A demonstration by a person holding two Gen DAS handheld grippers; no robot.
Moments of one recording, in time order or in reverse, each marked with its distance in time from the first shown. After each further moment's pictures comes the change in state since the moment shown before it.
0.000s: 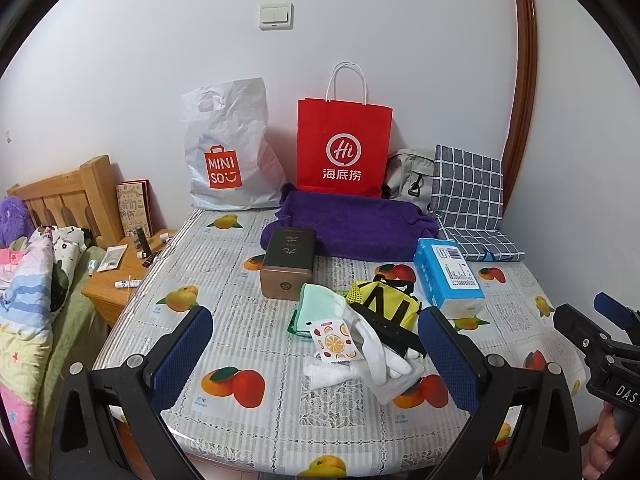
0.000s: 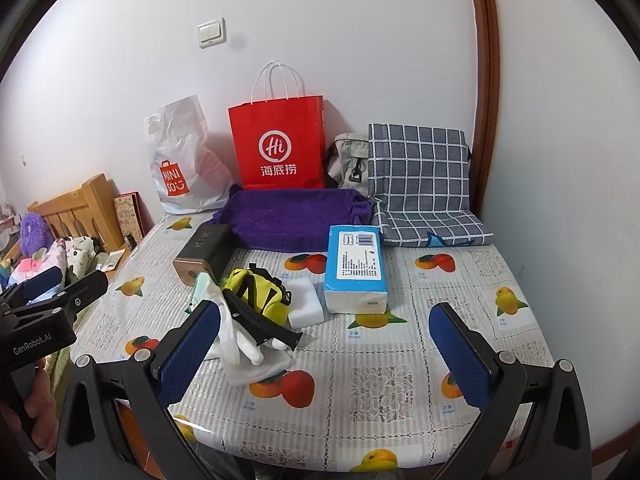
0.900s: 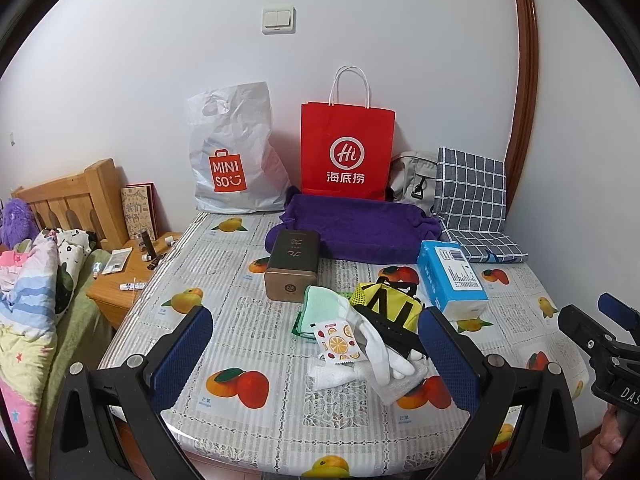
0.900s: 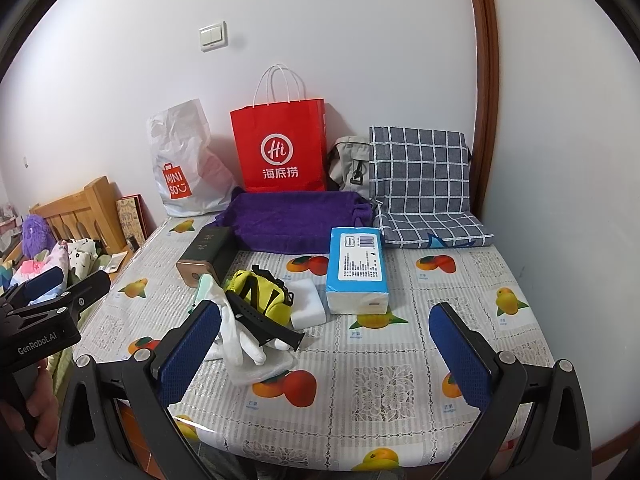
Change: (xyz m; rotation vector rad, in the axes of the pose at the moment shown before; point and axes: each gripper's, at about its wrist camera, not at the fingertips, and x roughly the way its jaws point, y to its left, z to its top) left arm -0.004 0.007 0.002 -0.001 -0.005 0.014; right arm -0.004 0.001 -0.001 0.002 -0.006 0.003
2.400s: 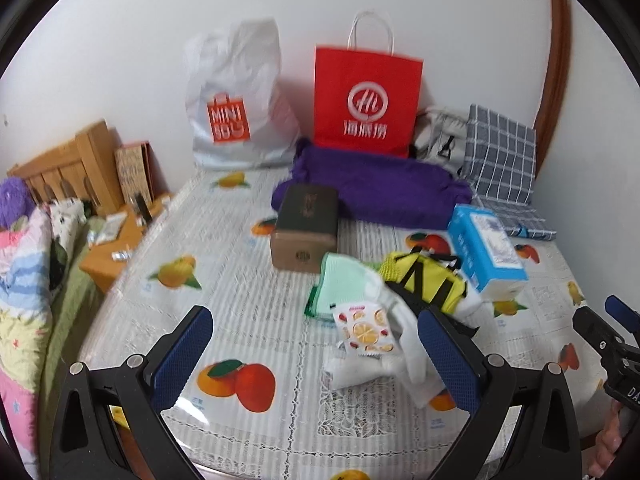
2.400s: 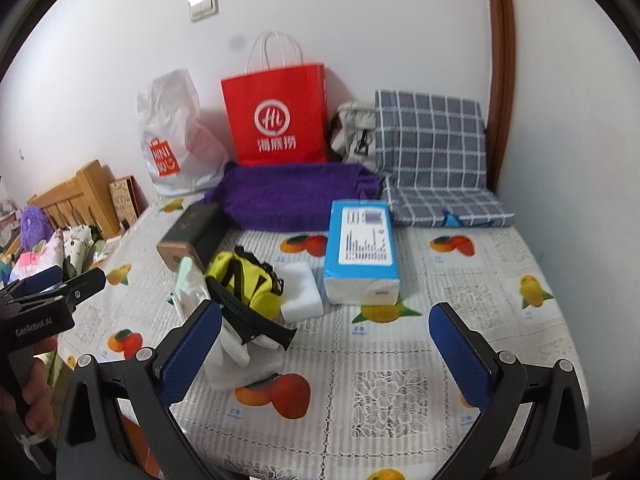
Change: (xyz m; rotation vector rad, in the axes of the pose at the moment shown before) left arm 0.084 0.014 -0.010 -0.023 0.175 0.017; right arm 0.080 -0.011 -0.010 0.005 0.112 0.026
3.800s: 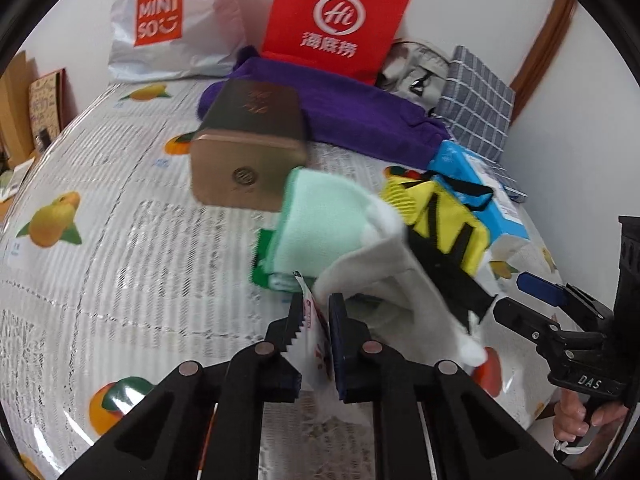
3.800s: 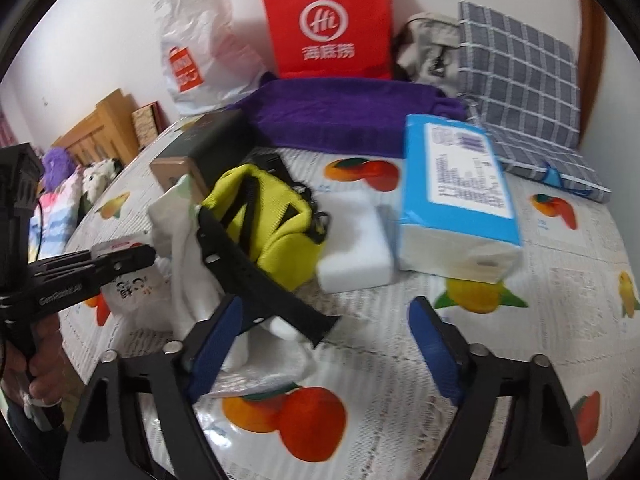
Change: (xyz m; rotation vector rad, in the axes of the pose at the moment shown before) left arm 0.123 0.023 -0.031 -0.017 0.195 -0.289; right arm 0.122 0.034 -0.023 -0.130 0.213 0.180
